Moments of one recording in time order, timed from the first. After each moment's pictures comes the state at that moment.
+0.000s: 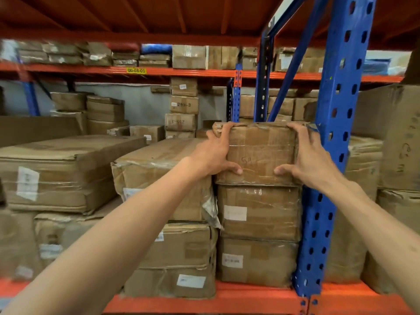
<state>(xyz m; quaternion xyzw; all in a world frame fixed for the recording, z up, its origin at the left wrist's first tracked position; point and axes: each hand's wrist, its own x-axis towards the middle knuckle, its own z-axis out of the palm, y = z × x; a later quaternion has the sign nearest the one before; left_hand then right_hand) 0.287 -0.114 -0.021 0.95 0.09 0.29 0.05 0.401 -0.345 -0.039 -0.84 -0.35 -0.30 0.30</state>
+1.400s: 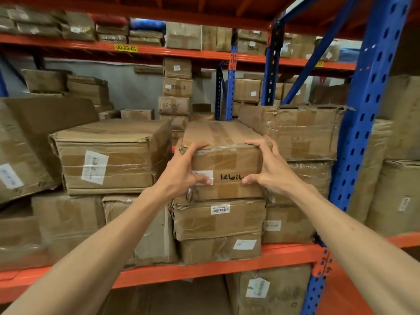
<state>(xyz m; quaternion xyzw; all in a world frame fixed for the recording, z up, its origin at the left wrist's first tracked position) 0.105 0.056 -0.110 0.90 -0.02 0.32 0.31 0.242 -0.191 -0.101 -0.84 -0.40 -0.15 0.34</state>
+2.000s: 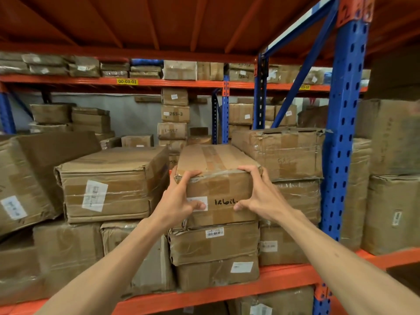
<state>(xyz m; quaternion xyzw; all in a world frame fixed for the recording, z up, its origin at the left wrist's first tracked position) 0.089 0.043 -0.112 0.90 -0.01 0.33 0.30 0.225 -0.194 -0.109 -0.84 -0.39 -0.19 0.33</state>
